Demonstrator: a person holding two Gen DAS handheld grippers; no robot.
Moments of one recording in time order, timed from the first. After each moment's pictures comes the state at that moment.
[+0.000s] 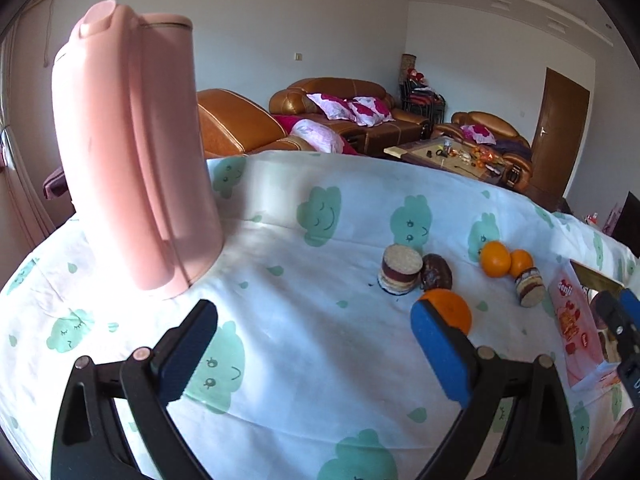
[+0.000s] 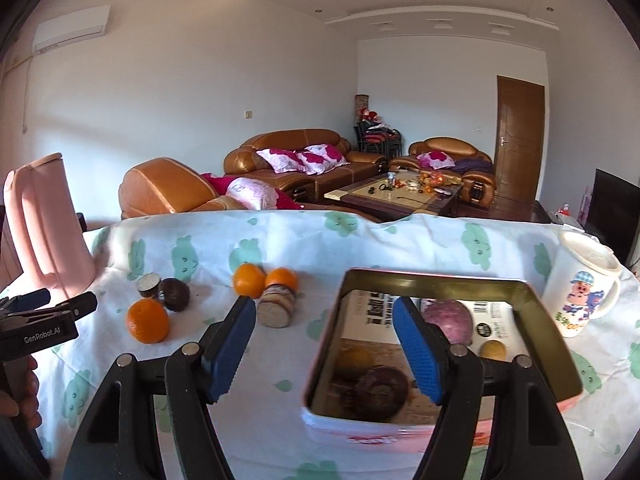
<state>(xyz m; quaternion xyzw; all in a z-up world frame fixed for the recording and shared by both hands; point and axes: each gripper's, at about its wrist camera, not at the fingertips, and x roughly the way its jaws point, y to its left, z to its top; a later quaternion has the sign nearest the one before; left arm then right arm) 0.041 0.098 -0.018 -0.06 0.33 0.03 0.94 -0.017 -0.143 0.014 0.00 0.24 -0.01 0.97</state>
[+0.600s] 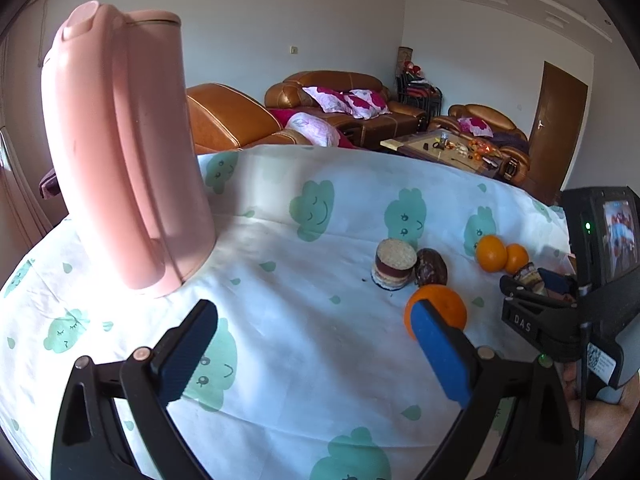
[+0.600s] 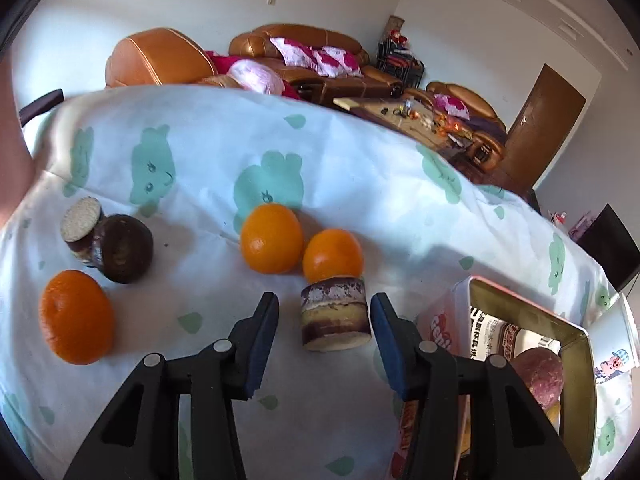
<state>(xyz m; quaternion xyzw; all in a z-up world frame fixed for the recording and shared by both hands) 0.046 0.093 -0.019 -0.04 0.34 0.03 0.94 0.108 -0.091 -0.032 -0.12 0.42 -0.05 0.90</state>
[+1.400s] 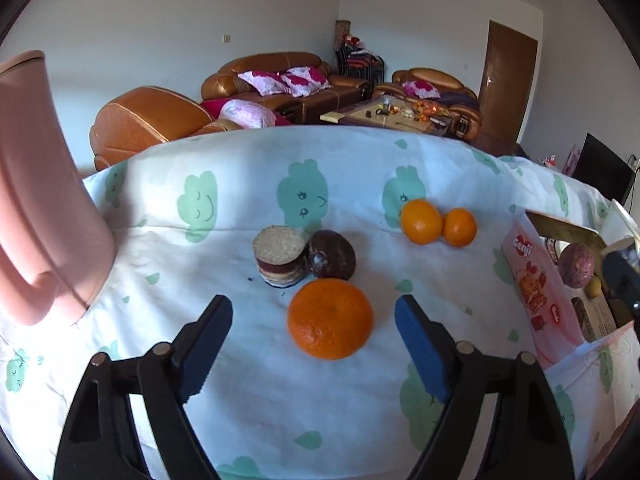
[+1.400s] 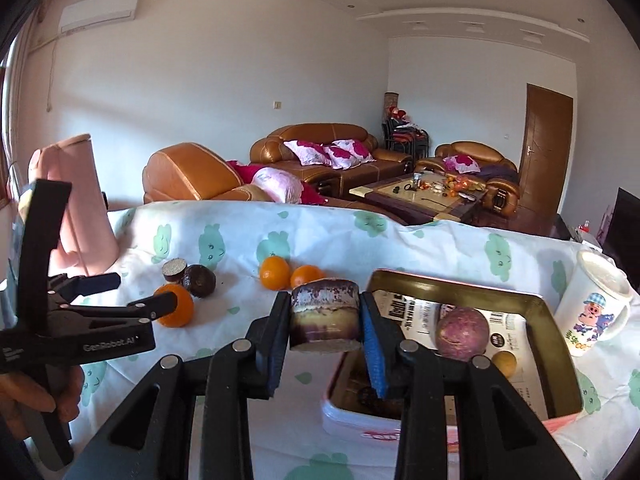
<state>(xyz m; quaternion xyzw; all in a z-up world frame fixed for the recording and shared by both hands) 0.082 0.022 -0.033 0.01 0.38 -0.06 0.92 -0.033 -0.161 0.028 -0.01 0.23 0.01 0.97</state>
